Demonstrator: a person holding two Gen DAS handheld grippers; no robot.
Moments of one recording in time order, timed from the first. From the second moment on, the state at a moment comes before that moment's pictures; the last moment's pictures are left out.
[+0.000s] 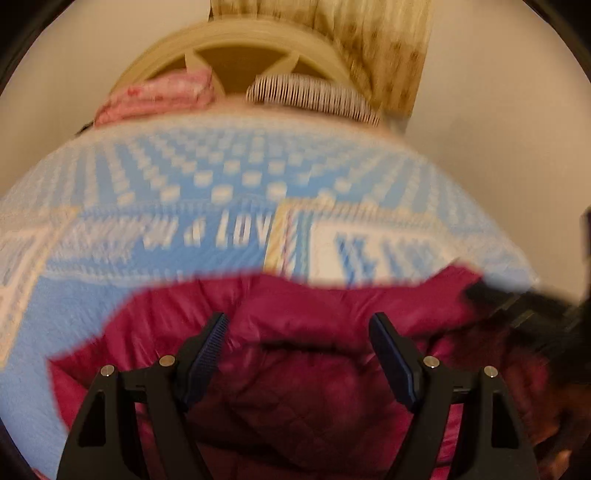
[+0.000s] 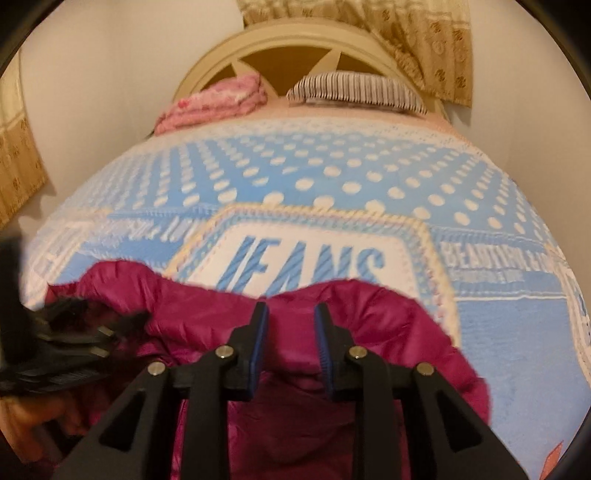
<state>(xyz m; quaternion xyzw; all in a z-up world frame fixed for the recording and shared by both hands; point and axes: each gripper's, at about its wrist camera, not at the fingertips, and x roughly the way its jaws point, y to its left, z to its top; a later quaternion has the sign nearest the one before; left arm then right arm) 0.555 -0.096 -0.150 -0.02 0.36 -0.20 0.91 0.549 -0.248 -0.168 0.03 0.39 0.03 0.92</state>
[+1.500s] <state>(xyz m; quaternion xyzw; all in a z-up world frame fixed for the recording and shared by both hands) 0.573 -0.167 -0.212 0.07 0.42 -0.19 0.89 0.546 -0.253 -0.220 0.03 0.41 0.00 0.91</state>
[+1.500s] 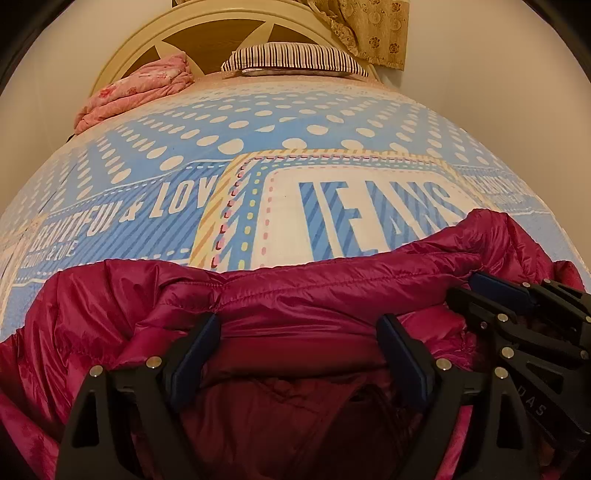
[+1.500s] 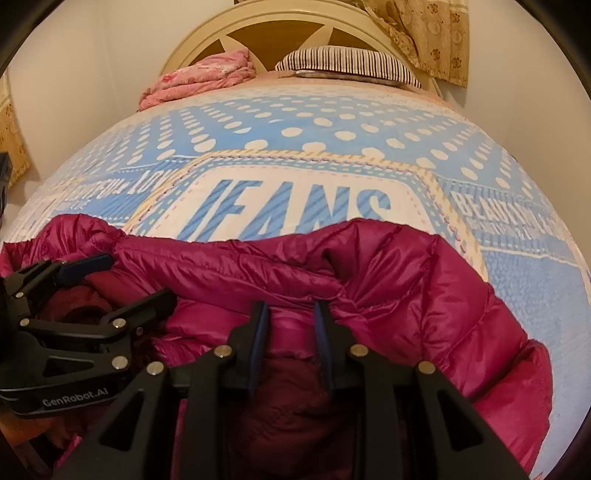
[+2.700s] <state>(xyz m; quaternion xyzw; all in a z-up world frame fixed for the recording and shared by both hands) 0.515 -0.125 -0.155 0.09 0.39 -0.22 0.89 0.508 -0.256 -0.180 -0.02 0.37 -0.01 0.93</state>
